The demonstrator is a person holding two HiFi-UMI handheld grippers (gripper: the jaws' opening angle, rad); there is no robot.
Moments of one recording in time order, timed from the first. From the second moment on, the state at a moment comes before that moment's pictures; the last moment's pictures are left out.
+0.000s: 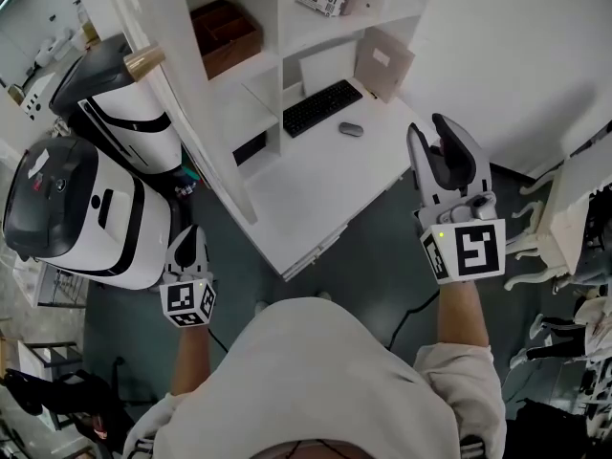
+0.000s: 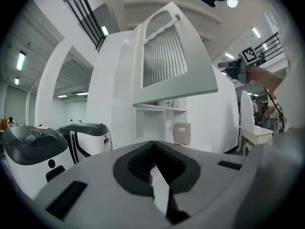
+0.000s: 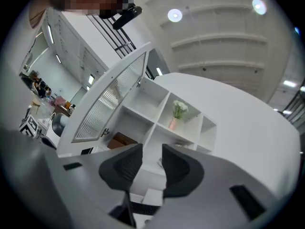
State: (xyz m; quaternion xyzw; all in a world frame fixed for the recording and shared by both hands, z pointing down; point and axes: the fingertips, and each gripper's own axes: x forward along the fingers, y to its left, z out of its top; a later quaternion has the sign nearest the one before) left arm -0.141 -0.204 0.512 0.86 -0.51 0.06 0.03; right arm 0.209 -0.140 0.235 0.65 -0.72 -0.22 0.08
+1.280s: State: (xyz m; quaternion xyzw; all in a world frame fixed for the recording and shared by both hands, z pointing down) left arm -0.132 -0.199 0.475 0.88 -0.47 0.04 -0.04; right arm 0.212 -0.087 0.406 0.71 -0.70 -0.05 0.07
